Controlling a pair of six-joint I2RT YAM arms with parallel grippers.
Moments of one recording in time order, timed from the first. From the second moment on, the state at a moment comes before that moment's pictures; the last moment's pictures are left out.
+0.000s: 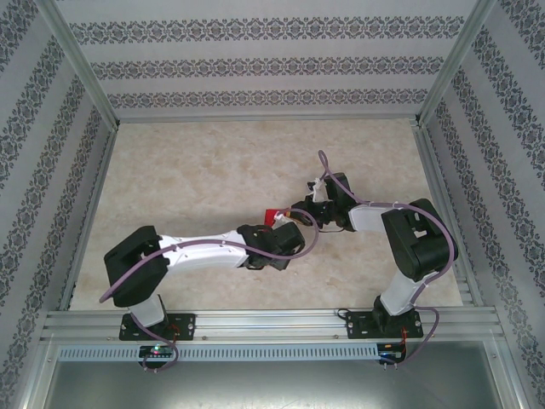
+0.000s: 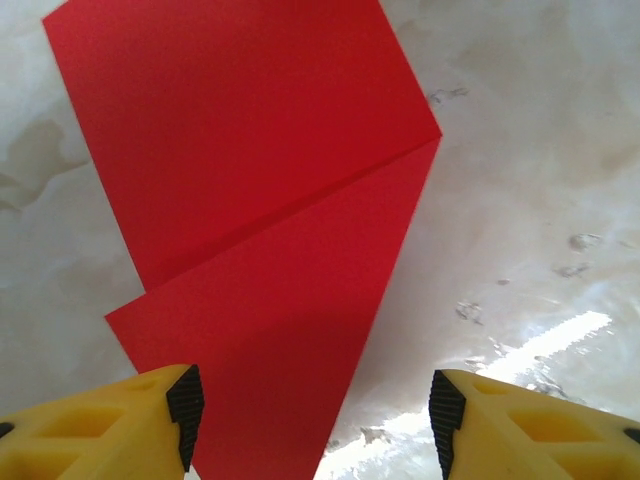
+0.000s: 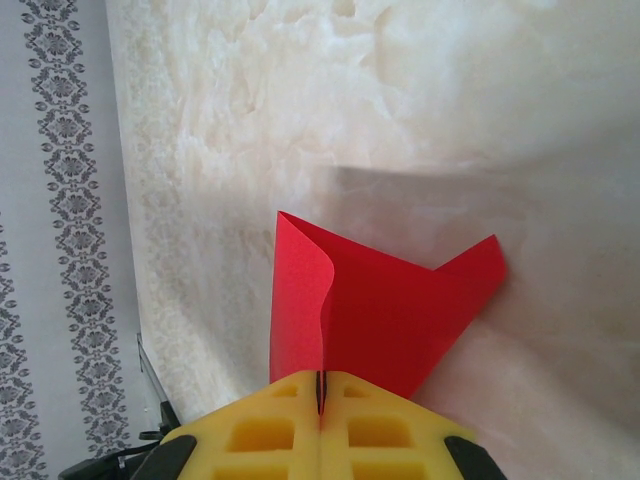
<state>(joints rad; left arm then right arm) -1.09 1.71 1.11 -0.59 -0.34 -0.53 0.35 1.72 0.74 0.18 -0.76 0.80</state>
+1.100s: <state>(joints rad) -1.13 1.90 1.22 -0.69 -0.49 -0.58 0.35 1.73 0.76 0.16 -0.76 0.77</state>
